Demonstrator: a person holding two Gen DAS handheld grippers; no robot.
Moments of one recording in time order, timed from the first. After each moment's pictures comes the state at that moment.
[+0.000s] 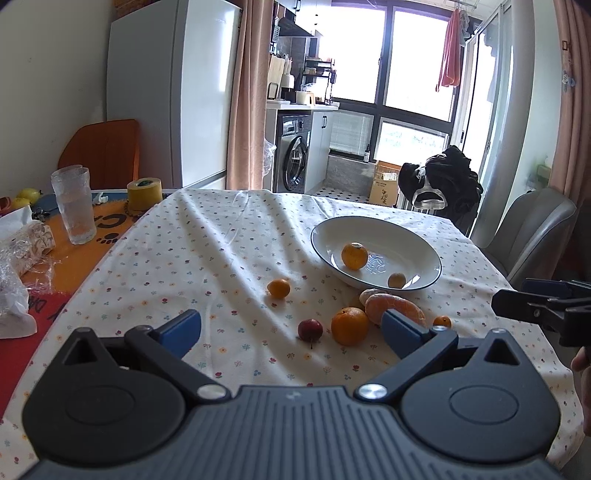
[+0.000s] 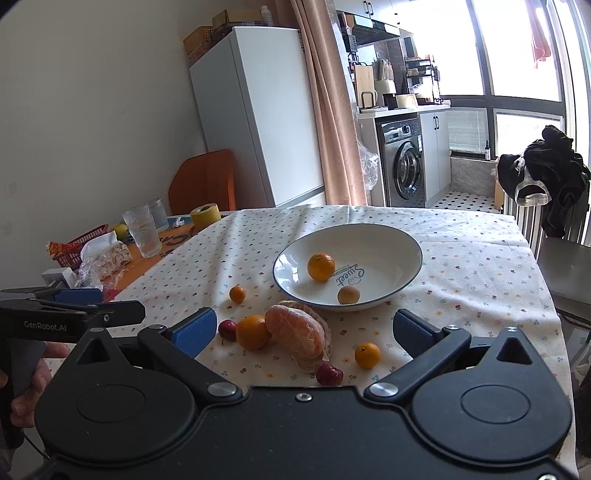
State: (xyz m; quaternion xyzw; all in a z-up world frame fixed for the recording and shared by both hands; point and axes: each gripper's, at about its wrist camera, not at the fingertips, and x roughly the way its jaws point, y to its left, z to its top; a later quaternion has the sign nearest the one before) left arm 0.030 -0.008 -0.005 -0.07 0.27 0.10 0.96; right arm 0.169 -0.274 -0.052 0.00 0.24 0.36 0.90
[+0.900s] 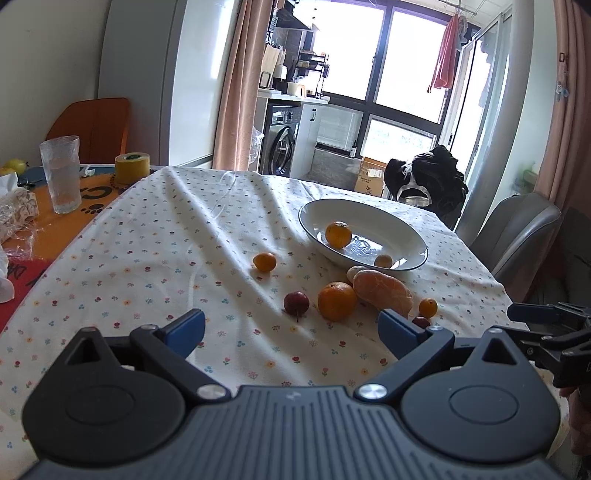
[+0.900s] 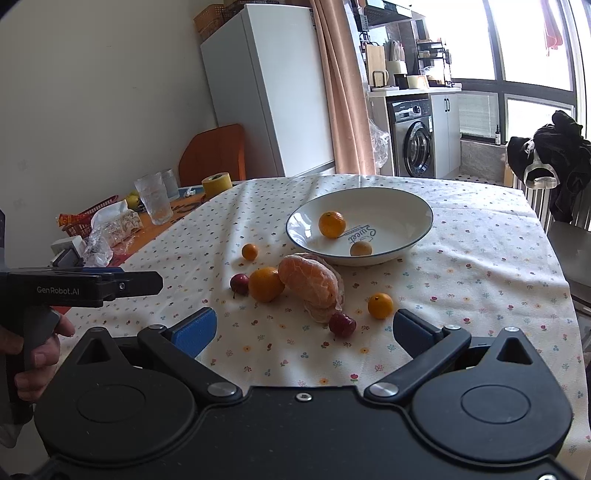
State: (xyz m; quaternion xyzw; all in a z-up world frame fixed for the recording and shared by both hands) left arm 0.023 -0.005 -0.031 -0.10 0.28 0.07 0.95; right arm 0.150 -0.278 -0.076 -0.01 0.27 0.37 0.89
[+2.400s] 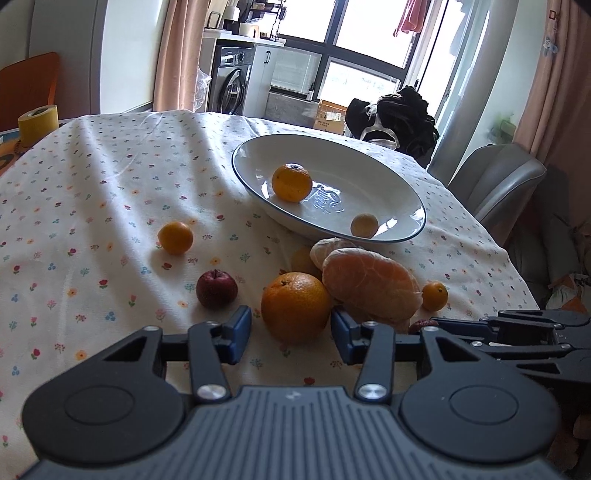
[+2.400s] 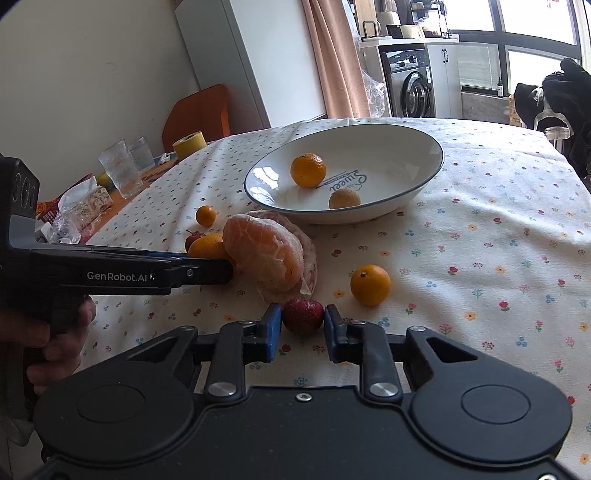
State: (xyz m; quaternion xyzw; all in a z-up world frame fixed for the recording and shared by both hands) left arm 0.138 -0.013 -0.089 -0.11 0.35 -0.02 0.93; right arm 0.217 -0.248 -0.133 -0.01 0.34 0.37 0.86
